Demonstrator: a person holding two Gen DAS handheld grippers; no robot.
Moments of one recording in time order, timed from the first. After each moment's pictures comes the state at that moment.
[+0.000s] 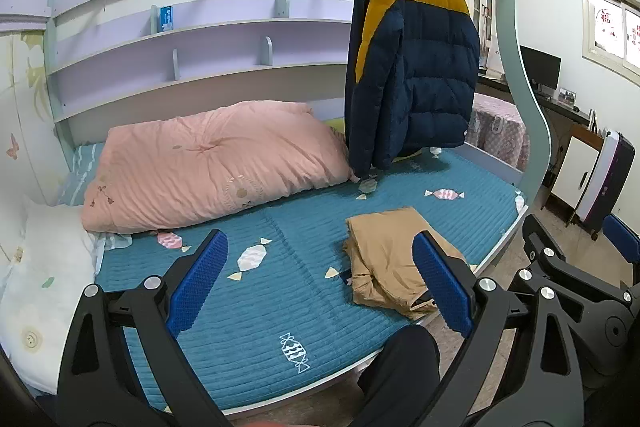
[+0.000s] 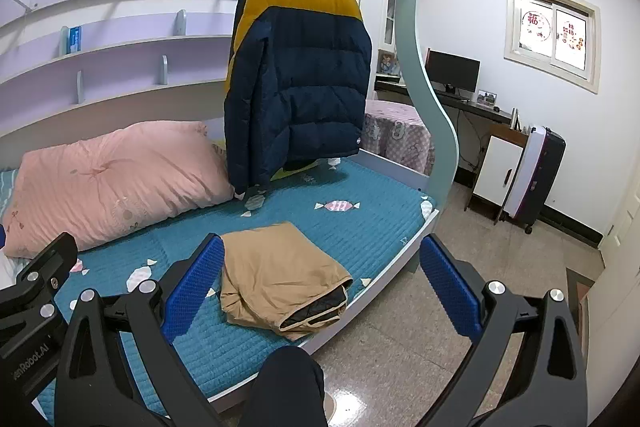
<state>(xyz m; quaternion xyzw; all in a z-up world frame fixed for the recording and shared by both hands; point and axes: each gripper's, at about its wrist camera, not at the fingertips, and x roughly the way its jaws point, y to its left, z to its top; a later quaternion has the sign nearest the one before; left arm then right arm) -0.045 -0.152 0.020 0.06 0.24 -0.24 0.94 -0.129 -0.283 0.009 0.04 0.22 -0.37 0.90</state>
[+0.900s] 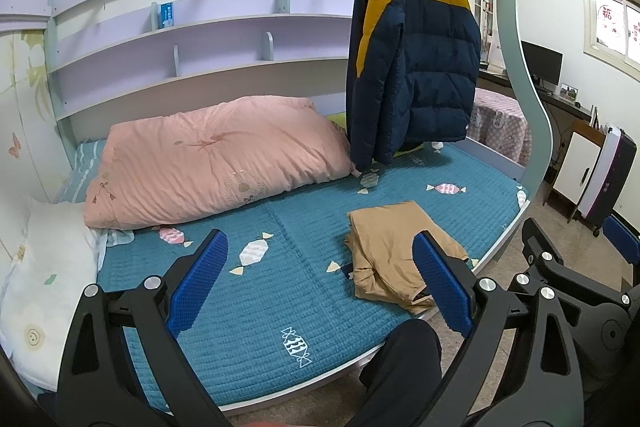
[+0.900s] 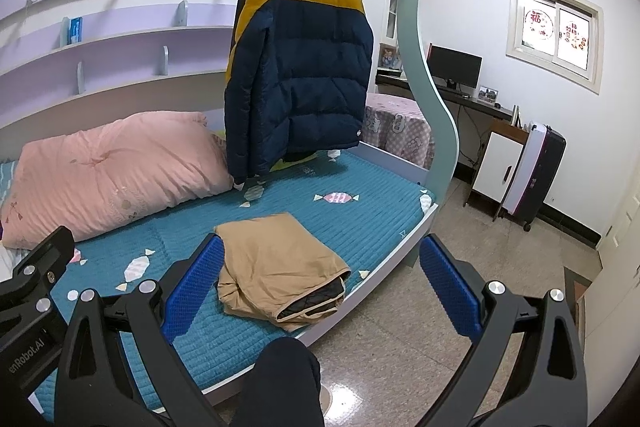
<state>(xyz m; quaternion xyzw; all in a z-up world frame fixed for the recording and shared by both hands) -0.049 -0.146 0.018 0.07 0.25 -0.25 0.93 -0.134 -0.283 0.007 0.04 0.23 -0.38 0.90</state>
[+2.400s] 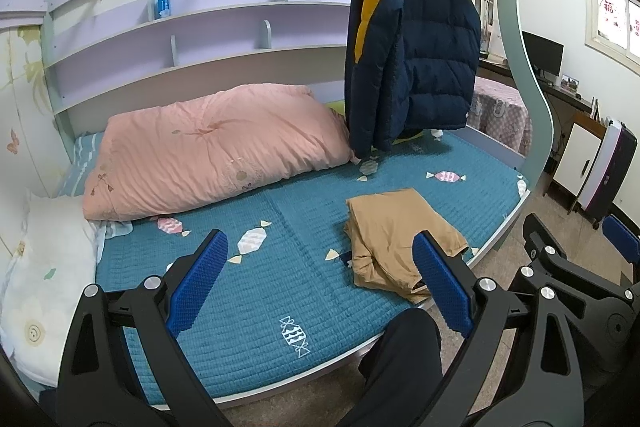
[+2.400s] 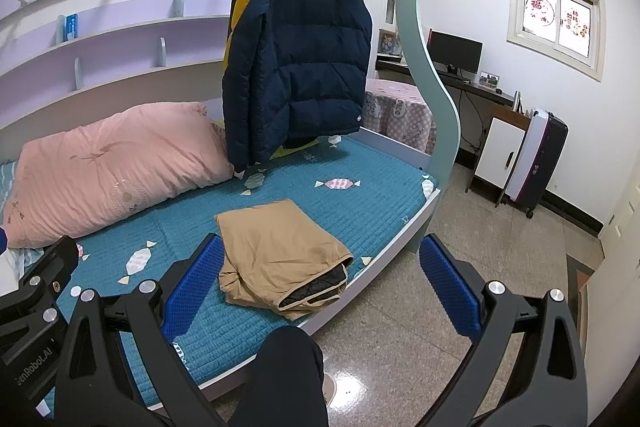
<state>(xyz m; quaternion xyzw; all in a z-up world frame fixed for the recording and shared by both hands) -0.043 -0.146 0.012 0.08 0.27 -0.25 0.93 -0.129 -0.295 0.001 0.06 0.25 -0.37 0.89</state>
